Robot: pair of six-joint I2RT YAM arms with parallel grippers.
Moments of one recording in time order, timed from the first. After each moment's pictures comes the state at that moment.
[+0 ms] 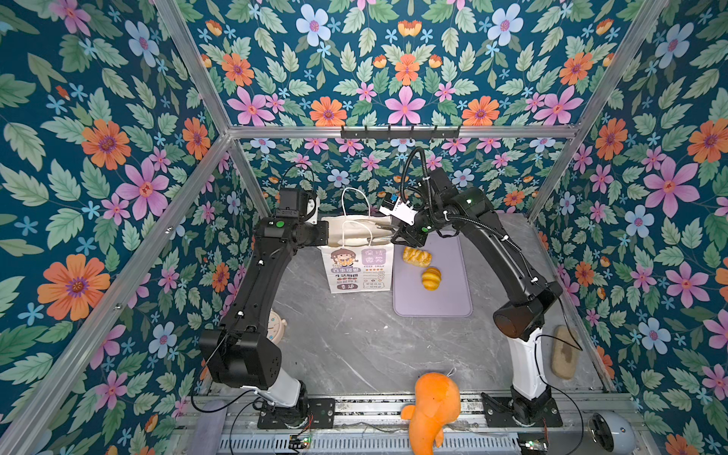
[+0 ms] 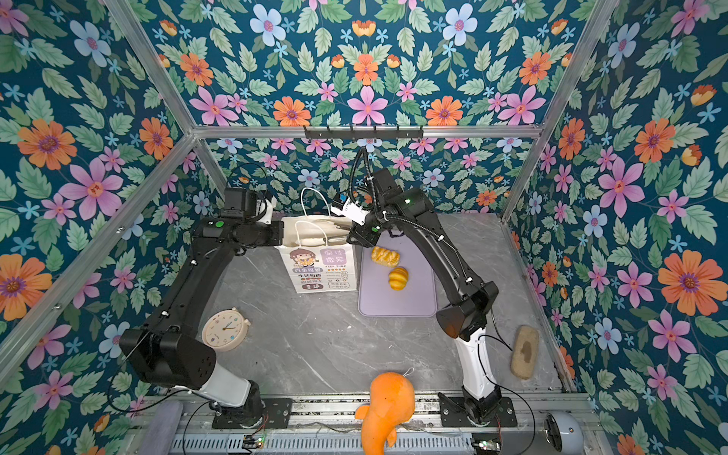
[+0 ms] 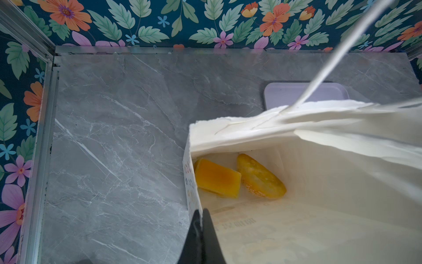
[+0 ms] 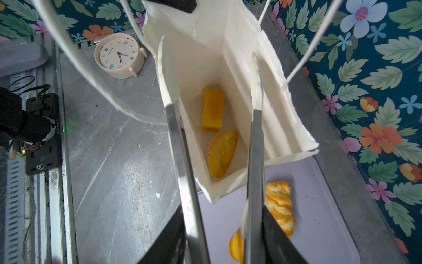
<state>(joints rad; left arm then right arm) -0.15 1.55 1.65 -0.92 0.12 -0.08 0.60 2.08 2.52 -1.29 -0.36 -0.52</state>
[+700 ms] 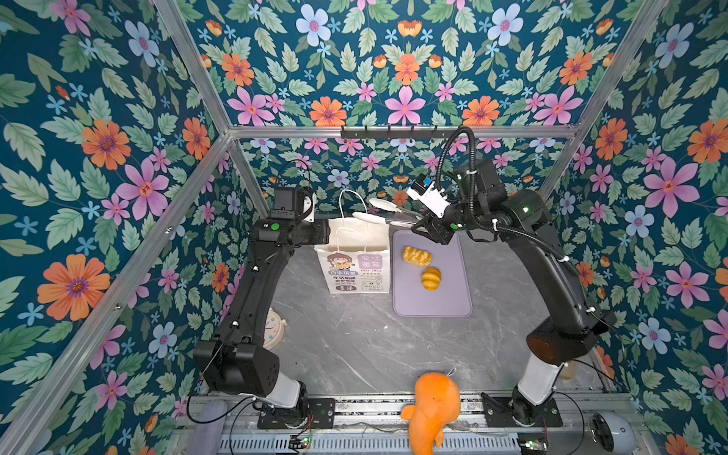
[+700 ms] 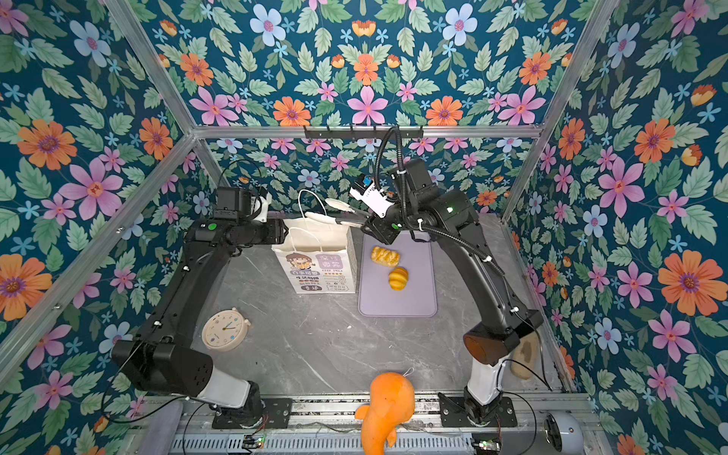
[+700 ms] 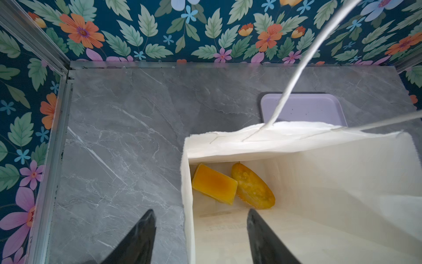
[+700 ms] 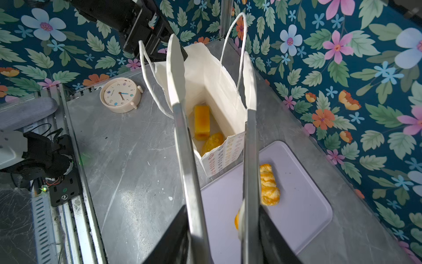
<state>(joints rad) -0.15 1.49 1.65 -0.91 0.10 -0.08 0.60 1.75 2.36 -1.27 -0.26 -0.31</state>
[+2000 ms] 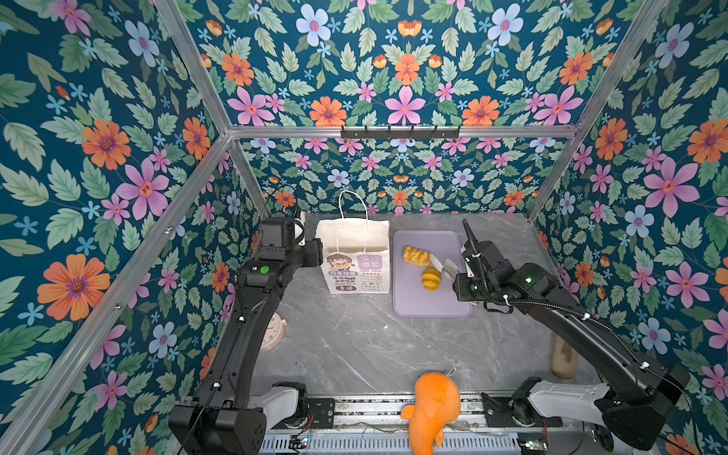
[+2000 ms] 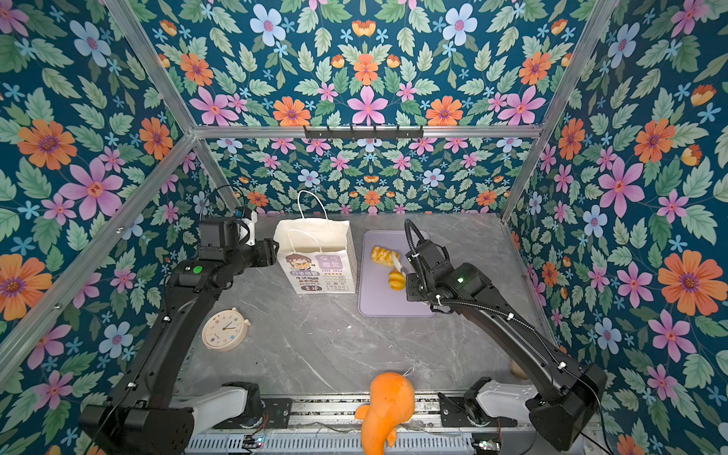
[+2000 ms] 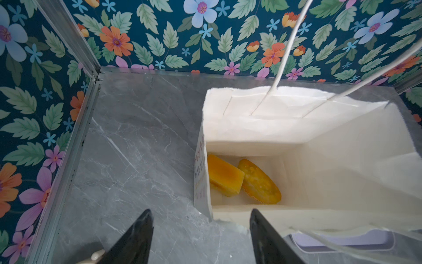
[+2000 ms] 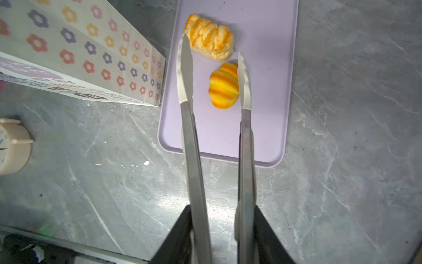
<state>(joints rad) -0.15 1.16 1.27 -0.73 0.01 -0.13 0.65 1.25 1.30 -1.06 0.18 0.54</state>
